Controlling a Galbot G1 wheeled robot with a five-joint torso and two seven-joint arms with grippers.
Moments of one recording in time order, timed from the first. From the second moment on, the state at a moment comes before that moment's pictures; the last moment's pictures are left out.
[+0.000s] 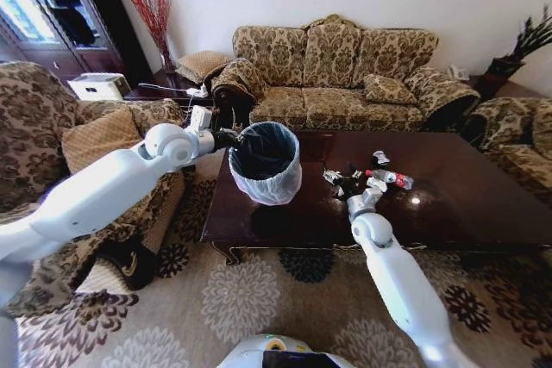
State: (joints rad) left arm 0.00 -0.59 0.40 -1.80 -1.21 0.60 -0.05; right arm -0.76 1.24 0.29 1.44 0.48 0.01 0.10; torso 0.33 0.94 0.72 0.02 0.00
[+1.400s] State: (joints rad) left arm 0.08 -0.59 0.36 -1.83 -1.18 0.60 -0.04; right arm -0.72 1.30 0.34 1.08 0.42 0.03 0.17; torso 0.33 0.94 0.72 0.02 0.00
